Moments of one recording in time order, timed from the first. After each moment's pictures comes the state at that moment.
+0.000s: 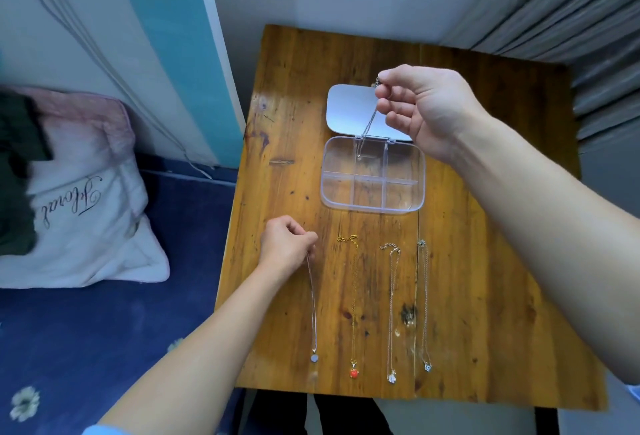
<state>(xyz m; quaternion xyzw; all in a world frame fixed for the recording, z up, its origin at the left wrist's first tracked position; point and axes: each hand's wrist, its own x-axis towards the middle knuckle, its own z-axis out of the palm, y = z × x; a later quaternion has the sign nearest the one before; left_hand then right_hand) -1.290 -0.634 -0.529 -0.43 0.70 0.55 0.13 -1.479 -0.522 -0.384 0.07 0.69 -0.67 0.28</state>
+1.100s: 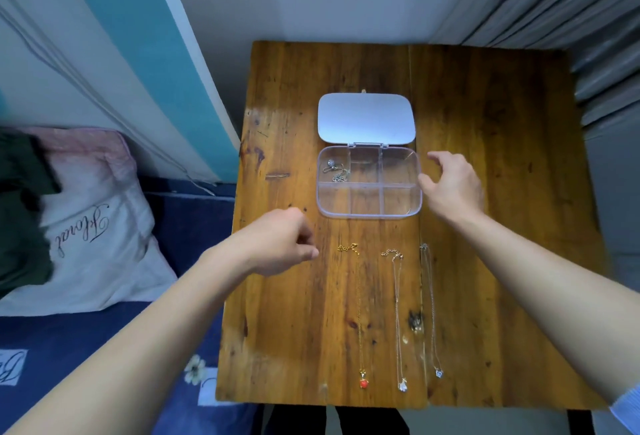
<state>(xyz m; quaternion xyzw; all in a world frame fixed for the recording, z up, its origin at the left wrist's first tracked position) -1.326 -0.670 -0.435 -0.02 0.89 0.28 0.36 -1.460 -0.424 -0.510 0.00 0.97 -0.21 0.09</state>
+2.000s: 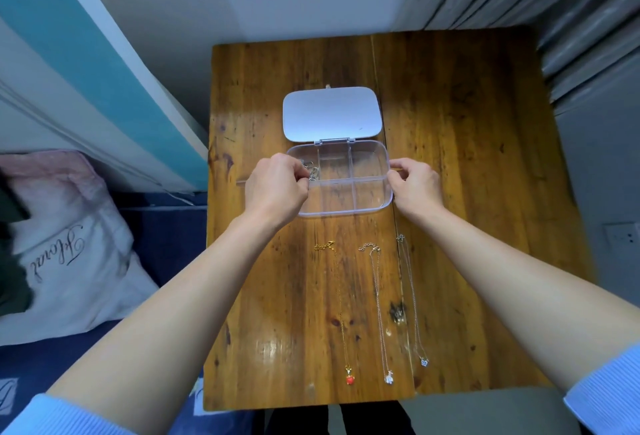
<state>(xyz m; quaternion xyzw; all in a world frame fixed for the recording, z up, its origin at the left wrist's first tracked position) -1.392 -0.625 -0.468 -0.19 0.94 0.28 0.06 -1.450 -0.418 -0.524 0.05 0.92 -0.35 0.13</state>
